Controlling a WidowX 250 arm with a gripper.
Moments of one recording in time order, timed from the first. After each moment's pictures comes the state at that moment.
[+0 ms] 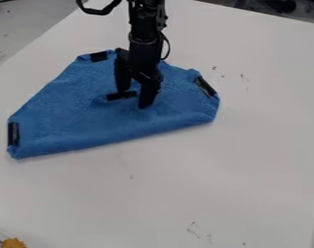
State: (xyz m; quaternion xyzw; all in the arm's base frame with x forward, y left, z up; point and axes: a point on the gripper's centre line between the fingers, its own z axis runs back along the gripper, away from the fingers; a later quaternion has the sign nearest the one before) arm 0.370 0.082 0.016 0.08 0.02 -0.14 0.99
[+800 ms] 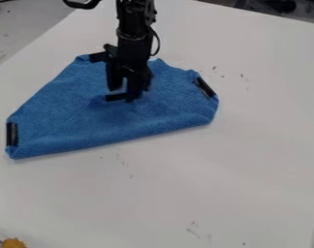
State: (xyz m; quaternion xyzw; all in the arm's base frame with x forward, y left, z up) arm 0.359 0.096 0.025 0.08 0.01 -0.13 0.99
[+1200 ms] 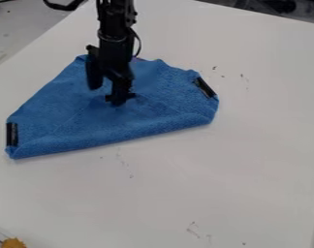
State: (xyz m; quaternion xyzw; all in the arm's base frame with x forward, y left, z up) arm 0.340 0.124 0.016 0.09 0.04 -0.12 0.99
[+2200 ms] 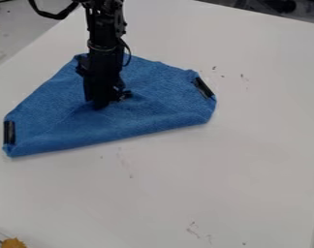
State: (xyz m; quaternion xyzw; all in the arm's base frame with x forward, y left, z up) arm 0.329 0.122 0.011 0.09 0.06 -0.11 0.99
